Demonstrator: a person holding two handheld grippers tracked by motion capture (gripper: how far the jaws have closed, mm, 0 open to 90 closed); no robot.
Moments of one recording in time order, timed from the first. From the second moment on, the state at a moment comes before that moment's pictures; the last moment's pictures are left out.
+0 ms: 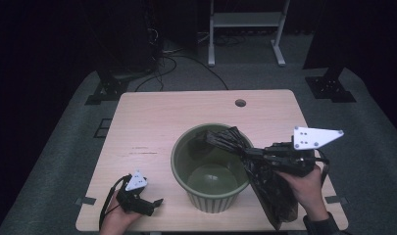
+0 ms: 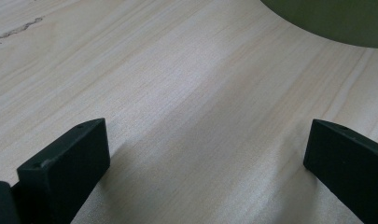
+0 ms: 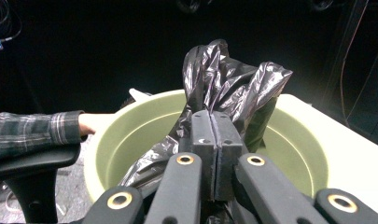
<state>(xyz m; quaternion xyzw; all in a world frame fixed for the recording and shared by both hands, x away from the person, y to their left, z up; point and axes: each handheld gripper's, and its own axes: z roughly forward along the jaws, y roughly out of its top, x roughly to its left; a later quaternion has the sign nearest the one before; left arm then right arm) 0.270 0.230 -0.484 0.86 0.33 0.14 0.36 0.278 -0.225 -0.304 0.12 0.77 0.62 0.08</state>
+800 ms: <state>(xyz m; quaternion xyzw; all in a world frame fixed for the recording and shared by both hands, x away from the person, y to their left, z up) 0.270 0.230 -0.484 0.86 0.33 0.14 0.36 0.291 -0.215 -0.297 0.14 0.79 0.59 0.10</state>
